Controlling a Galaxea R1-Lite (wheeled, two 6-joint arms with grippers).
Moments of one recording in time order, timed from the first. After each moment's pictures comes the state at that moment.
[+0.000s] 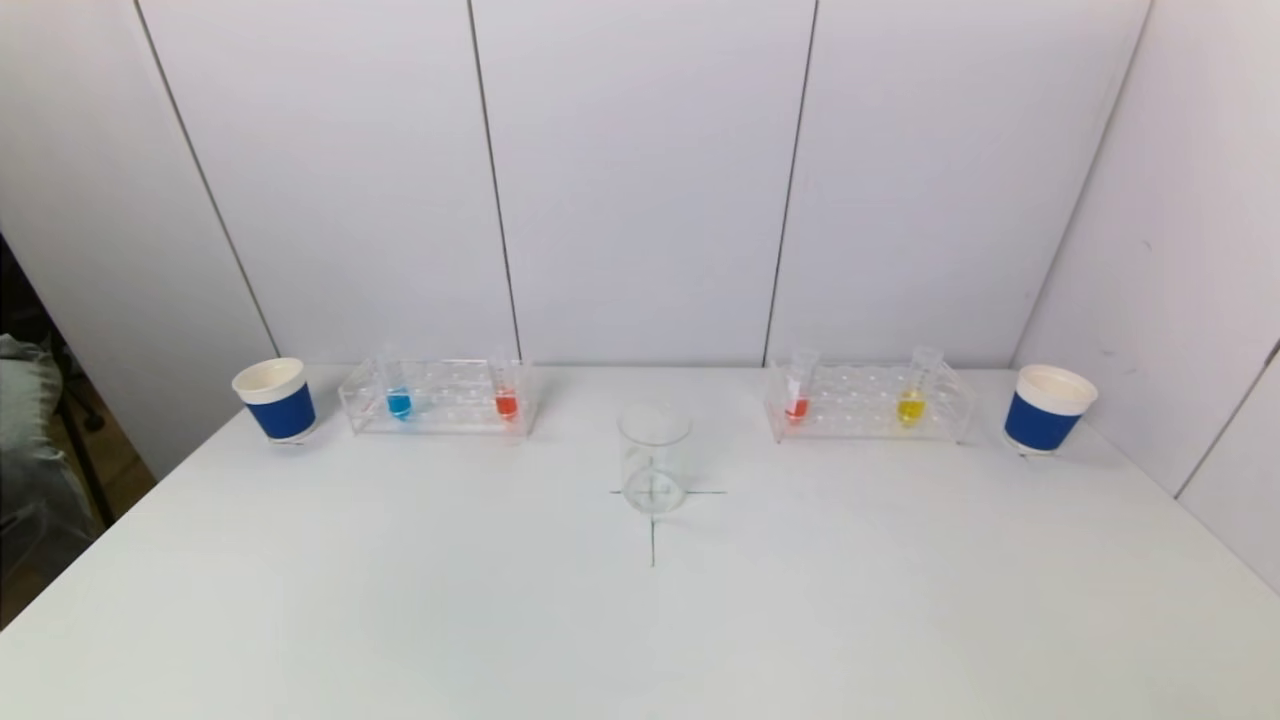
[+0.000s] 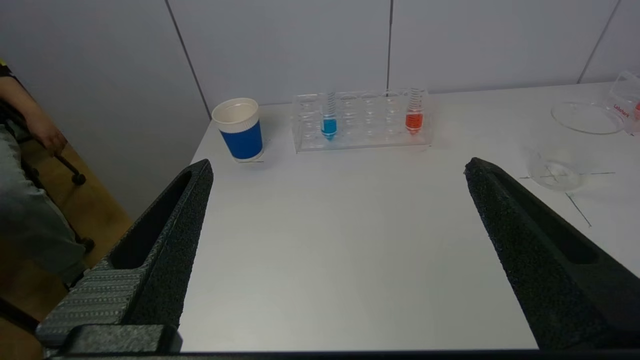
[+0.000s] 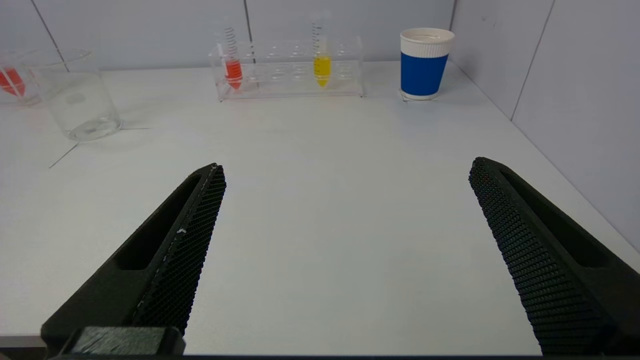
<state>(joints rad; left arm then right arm) 0.00 0.61 -0.54 -0.03 0.01 0.07 0.00 0.00 0.00 -0.01 -0.02 0.05</state>
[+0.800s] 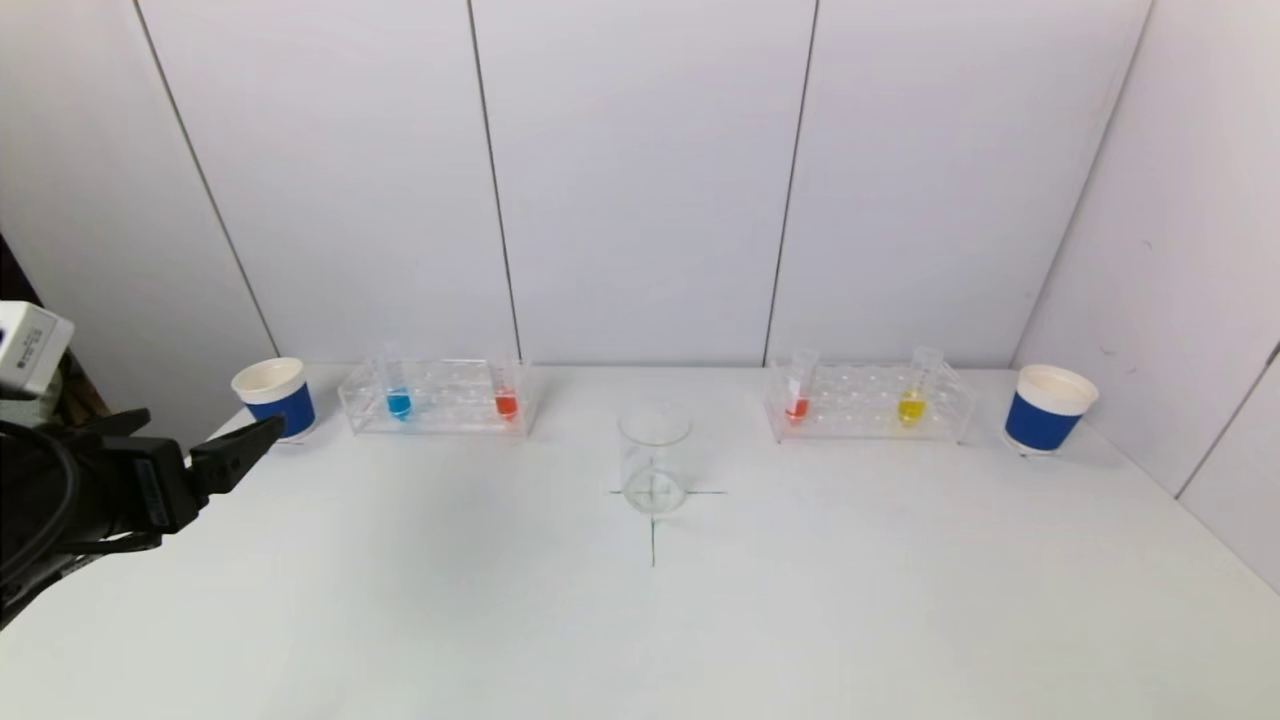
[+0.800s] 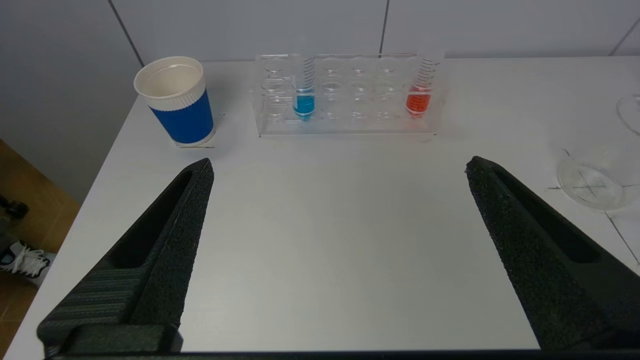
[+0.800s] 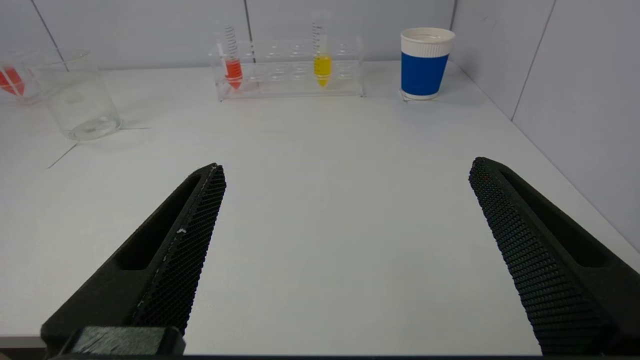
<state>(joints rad) 0.00 1.18 -0.43 -0.57 -0.04 0.00 0.00 0.00 0.00 -0.01 -0.02 0.05</state>
